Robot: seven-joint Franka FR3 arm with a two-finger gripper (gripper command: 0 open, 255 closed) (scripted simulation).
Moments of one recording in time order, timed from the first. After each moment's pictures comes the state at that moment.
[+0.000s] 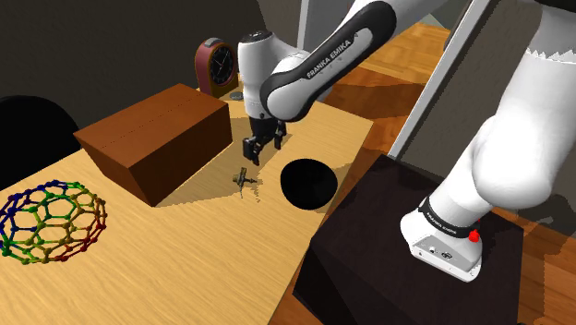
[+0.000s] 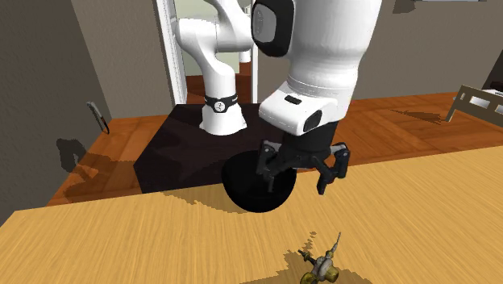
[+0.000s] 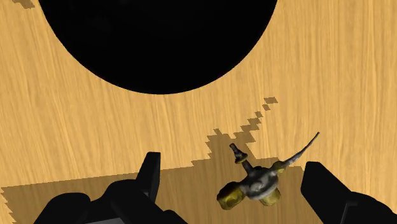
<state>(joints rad) 0.11 0.21 0.26 -2.22 -0.11 2.34 0.48</state>
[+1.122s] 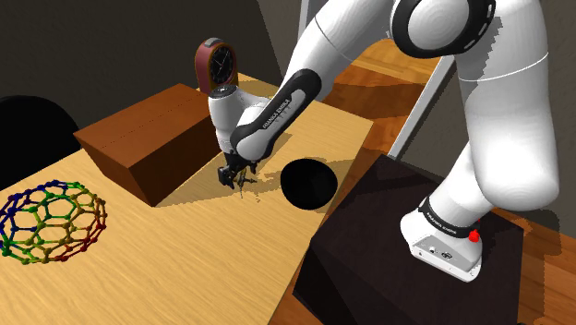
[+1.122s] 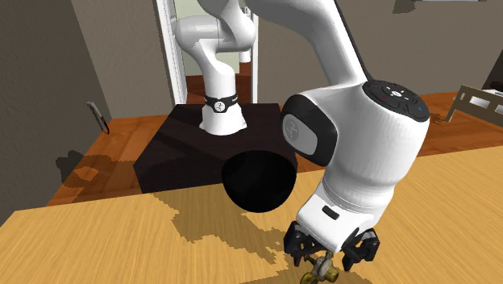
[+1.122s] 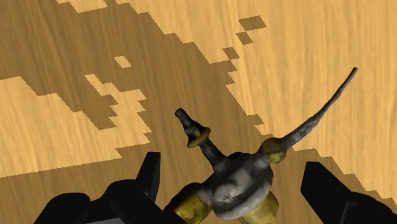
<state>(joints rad) 0.22 0.66 0.19 -1.90 -0.24 2.46 0.65</state>
